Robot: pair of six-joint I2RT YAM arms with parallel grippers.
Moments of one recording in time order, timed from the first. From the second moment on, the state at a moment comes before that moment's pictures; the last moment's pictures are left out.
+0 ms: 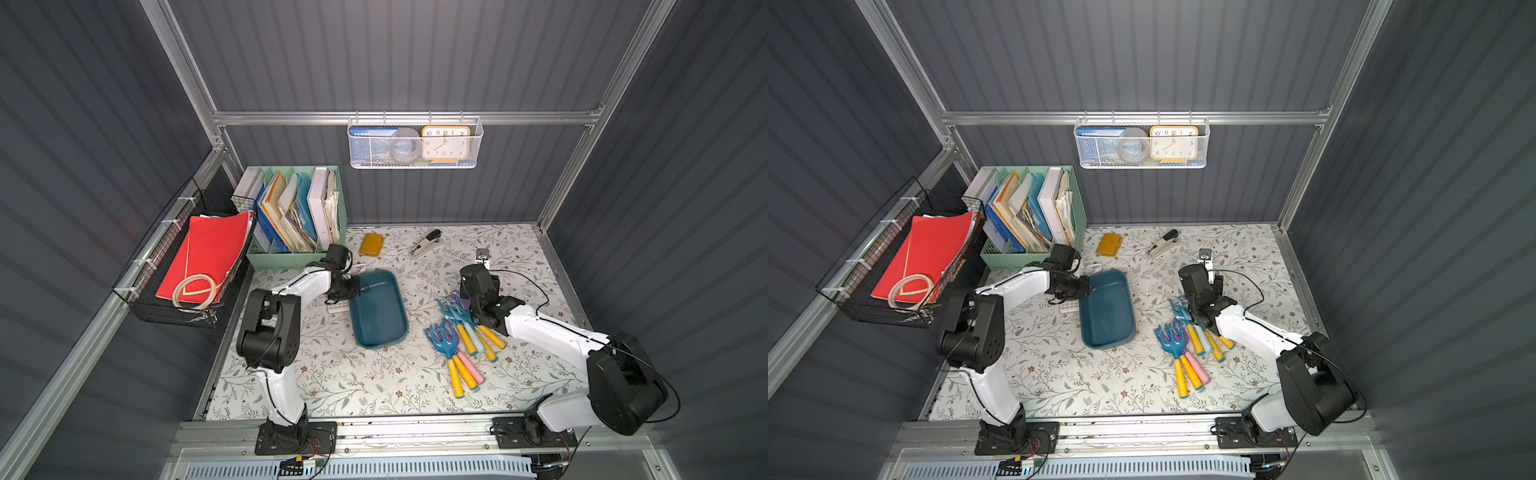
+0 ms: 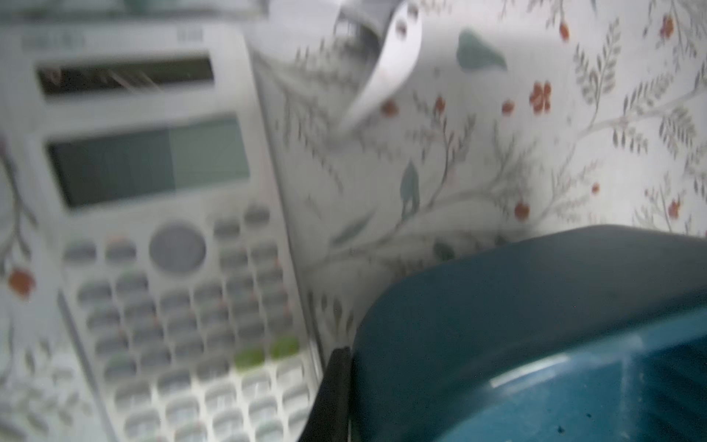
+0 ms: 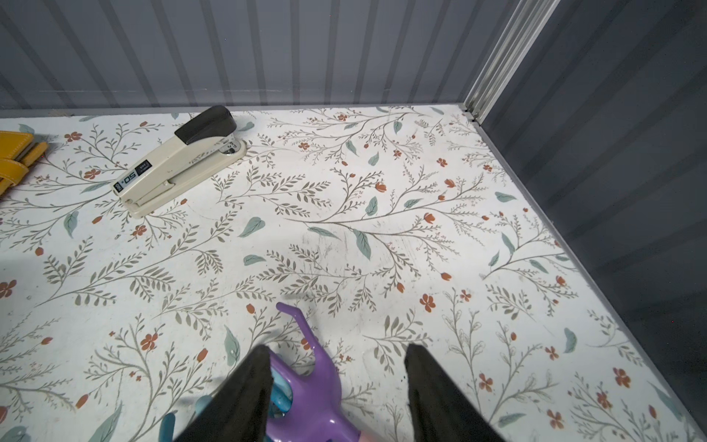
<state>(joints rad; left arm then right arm) -0.20 1.95 1.36 -0.55 0.16 -0.26 0.52 1.43 0.83 -0.06 0.67 0.33</state>
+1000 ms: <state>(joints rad) -0.33 1.95 1.50 -0.36 -0.08 -0.47 0.83 1.16 0.71 -0.80 -0.08 0.55</state>
